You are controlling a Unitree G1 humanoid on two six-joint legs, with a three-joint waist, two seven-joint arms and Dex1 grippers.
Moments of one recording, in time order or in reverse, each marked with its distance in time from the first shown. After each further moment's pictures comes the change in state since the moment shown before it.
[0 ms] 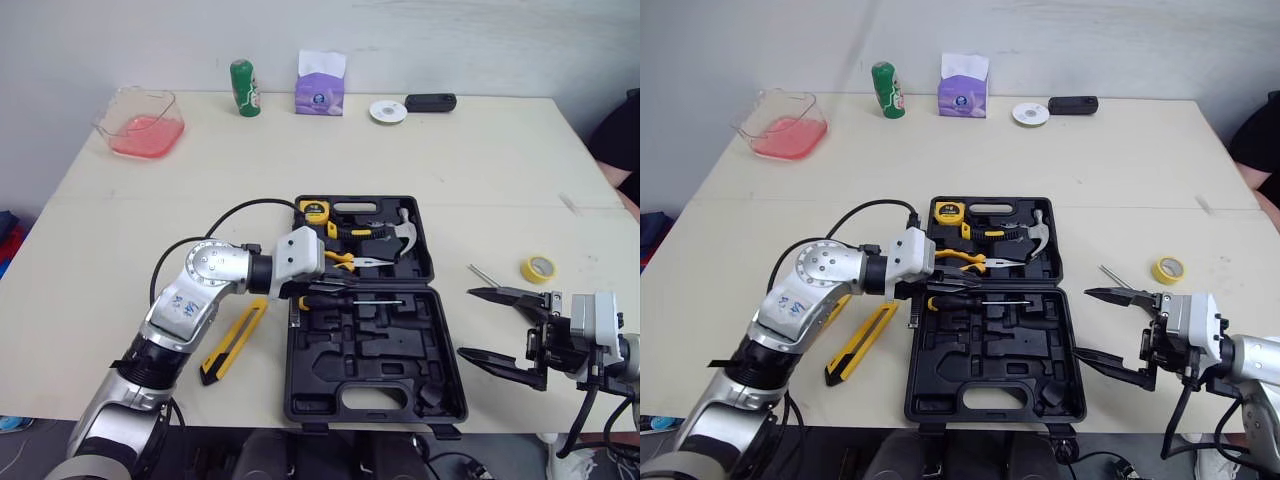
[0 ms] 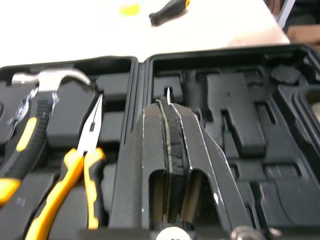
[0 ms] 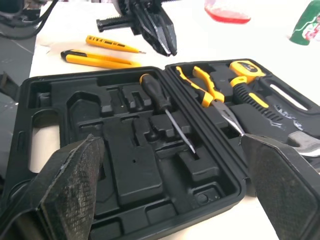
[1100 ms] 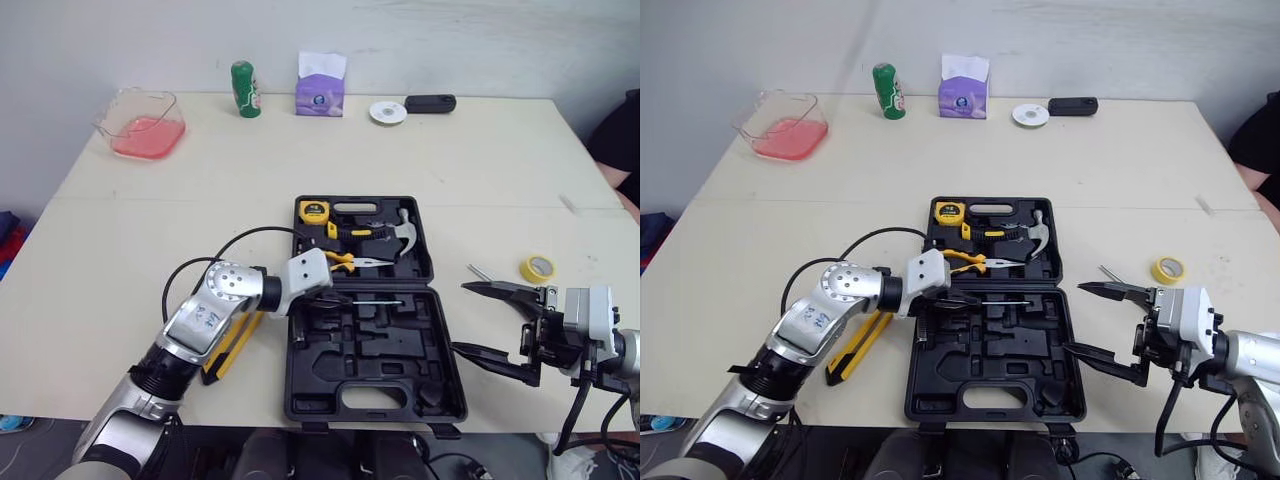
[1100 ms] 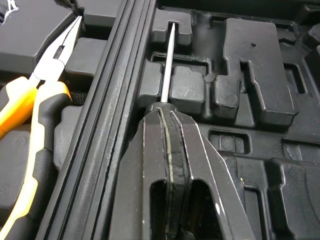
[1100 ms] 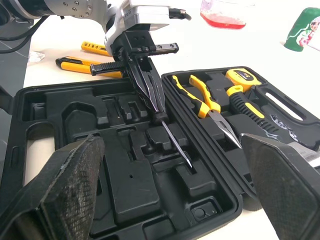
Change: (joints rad) left arm 0.013 -0.006 -0.091 0.035 0.115 0.198 0.075; right arm -0.005 0.000 0.000 -0.085 0.002 0.066 -0.060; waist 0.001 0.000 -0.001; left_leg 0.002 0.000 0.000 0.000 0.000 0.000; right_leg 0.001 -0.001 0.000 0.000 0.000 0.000
